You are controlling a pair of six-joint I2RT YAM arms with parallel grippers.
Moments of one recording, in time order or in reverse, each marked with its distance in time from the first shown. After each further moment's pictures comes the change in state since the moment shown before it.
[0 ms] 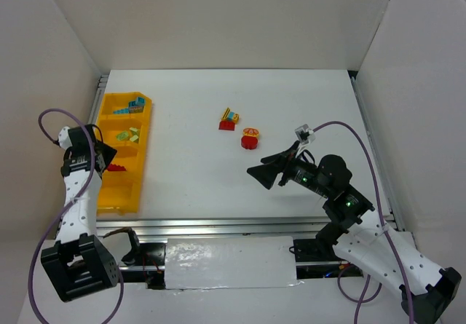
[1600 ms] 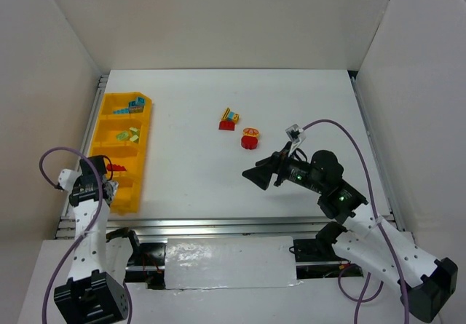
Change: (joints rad) left arm 0.000 -0.287 -0.240 -0.268 -0.227 -0.241; right arm 0.000 0.078 0.000 0.016 -0.068 0.009
